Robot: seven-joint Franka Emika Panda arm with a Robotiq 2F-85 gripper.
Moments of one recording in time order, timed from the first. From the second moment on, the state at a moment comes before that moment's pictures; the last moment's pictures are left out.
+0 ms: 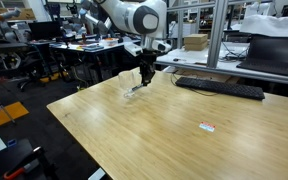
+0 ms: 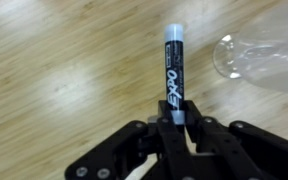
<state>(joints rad) 0.09 0.69 -0.03 -1.59 0.20 2.14 0.37</state>
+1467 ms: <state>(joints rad) 0.25 0.34 -0.07 -1.94 -0.17 2.49 0.62</state>
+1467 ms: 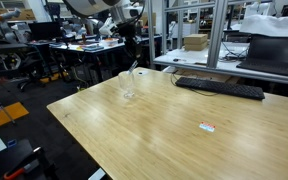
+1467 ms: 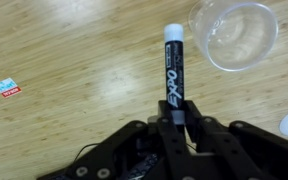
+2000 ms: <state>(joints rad) 0.34 0.35 -0.07 -1.93 -0.41 2.53 0.85</state>
